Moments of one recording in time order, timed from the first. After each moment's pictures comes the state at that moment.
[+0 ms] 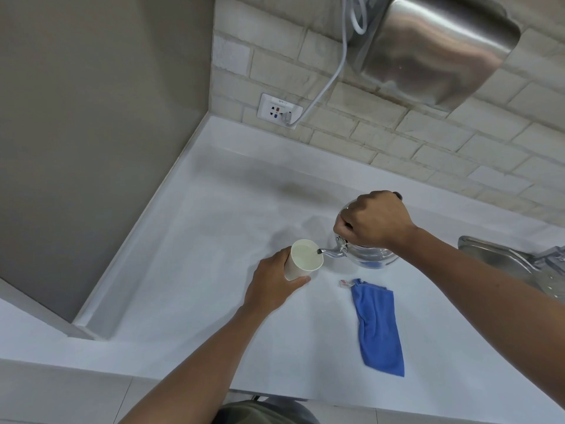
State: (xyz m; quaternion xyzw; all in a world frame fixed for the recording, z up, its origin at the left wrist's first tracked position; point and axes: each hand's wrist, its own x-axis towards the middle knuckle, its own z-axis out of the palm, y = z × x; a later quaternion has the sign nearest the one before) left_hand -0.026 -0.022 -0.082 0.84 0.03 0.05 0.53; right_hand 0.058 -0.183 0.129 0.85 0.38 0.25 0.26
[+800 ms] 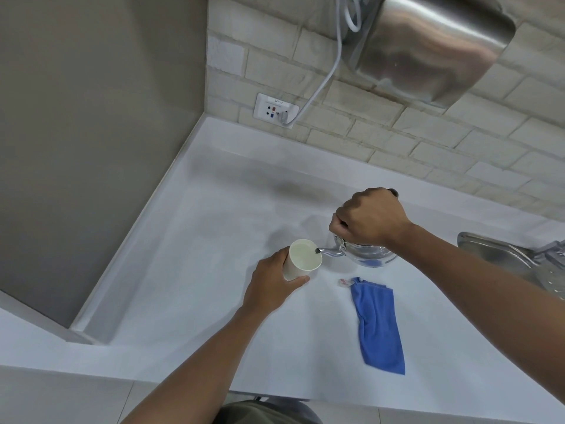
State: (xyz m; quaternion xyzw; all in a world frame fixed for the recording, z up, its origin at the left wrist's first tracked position) left_hand -0.026 -0.022 -0.082 0.84 0.03 0.04 0.53; right_hand 0.058 -0.180 0.131 0.86 0.37 0.24 0.27
